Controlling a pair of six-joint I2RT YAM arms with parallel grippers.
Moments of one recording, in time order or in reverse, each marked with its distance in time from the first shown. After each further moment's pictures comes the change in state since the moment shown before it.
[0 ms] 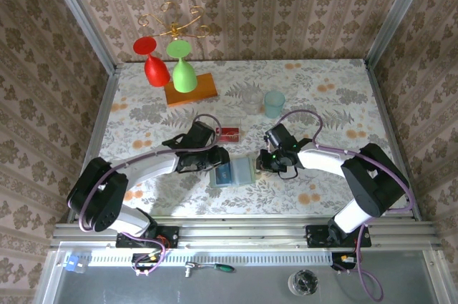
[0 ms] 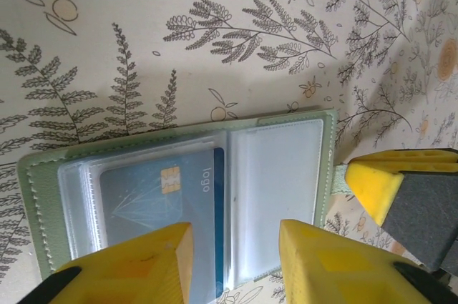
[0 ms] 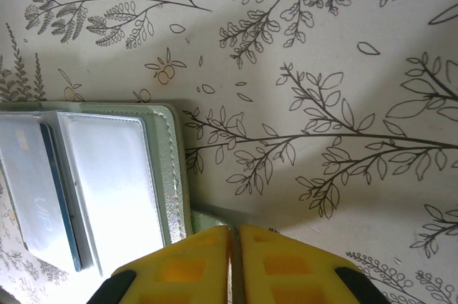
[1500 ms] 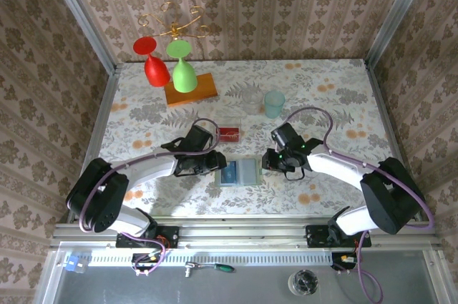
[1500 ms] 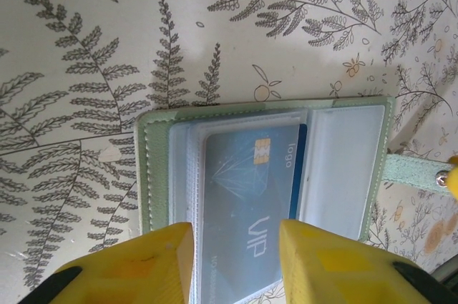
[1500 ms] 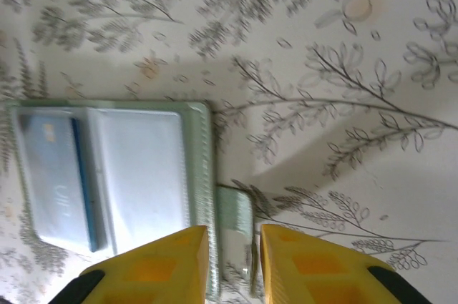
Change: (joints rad) left arm 0.013 -0.012 -0.058 0.007 0.006 0.049; right arm -0.002 -0.154 0.013 -0.159 0.101 0.000
